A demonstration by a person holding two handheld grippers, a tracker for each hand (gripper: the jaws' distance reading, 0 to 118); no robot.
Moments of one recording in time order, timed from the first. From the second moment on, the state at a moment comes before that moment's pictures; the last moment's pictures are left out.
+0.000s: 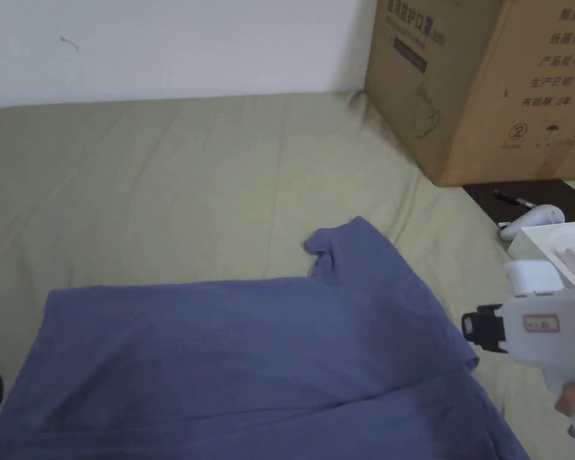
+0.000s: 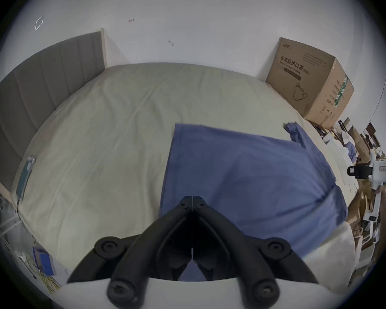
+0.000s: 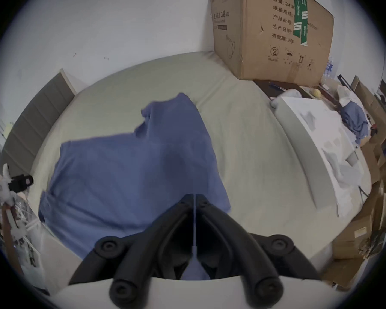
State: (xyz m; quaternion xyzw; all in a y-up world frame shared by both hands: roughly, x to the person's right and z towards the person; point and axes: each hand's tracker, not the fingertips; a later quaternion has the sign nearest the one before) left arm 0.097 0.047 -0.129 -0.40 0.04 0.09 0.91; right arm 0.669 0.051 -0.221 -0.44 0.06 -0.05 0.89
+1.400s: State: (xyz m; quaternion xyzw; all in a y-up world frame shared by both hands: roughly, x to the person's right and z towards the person) left arm 0.074 -0.059 -0.375 -0.52 0.07 0.06 0.85; right arm 0.625 -0.001 -0.421 -0.52 0.06 0.02 0.85
